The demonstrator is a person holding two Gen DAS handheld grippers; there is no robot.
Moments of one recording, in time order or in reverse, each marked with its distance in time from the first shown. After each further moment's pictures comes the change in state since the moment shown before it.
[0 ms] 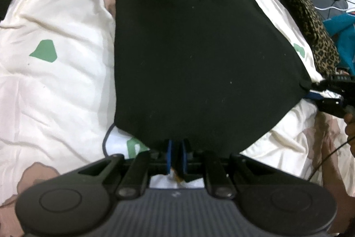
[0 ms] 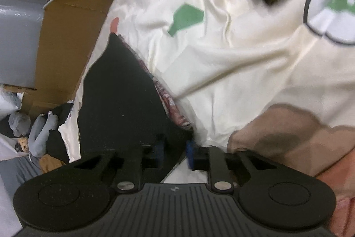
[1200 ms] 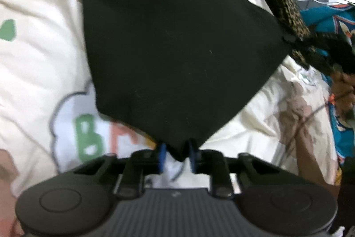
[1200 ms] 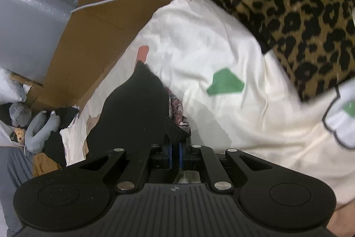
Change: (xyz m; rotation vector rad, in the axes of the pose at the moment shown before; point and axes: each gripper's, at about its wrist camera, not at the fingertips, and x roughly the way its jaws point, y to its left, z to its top) left arm 0.016 -0.017 -0.016 -0.014 0.086 -0.196; right arm -0.021 0.046 0.046 -0.186 -0.102 -0.023
